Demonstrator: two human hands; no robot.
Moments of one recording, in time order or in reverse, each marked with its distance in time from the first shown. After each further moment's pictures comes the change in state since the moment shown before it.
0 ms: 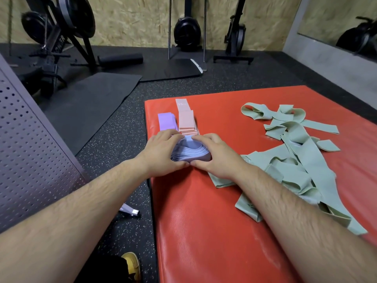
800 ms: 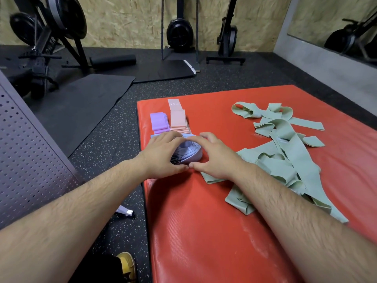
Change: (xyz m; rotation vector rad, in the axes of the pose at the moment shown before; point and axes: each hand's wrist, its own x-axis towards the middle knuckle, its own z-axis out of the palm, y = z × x) left_hand -0.005 0.022 -0.001 0.009 -0.026 0.132; right_hand -0.022 -0.010 -0.021 -0.093 -0.053 0.037
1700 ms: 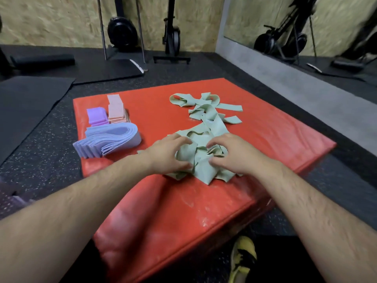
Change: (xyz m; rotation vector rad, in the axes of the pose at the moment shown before) left_hand 0.017 0.172 0.024 -0.222 -0.167 0.187; right_hand -0.196 0.061 -0.106 -0.160 0.049 0.336
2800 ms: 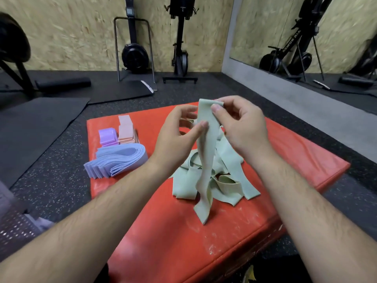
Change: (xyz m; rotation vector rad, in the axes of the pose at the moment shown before) left_hand 0.006 0.063 -0.060 -0.773 0.736 0.061; right_hand 0.023 -0.068 -0.069 0.785 0.709 -0.193
